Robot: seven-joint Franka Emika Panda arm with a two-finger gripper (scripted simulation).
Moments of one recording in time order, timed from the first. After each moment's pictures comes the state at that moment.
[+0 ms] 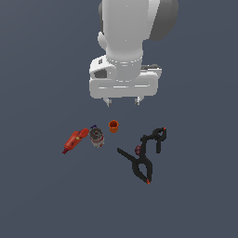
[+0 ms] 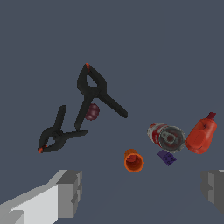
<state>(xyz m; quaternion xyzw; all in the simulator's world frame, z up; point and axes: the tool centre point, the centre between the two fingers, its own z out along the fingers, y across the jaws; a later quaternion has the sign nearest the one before) 0.001 0.015 0.316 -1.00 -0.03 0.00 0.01</state>
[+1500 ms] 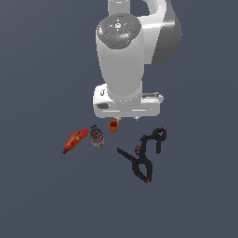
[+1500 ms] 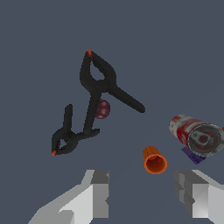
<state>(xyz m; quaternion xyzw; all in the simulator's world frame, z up) 0.030 0.031 0.266 -0.99 0.02 0.08 0.06</state>
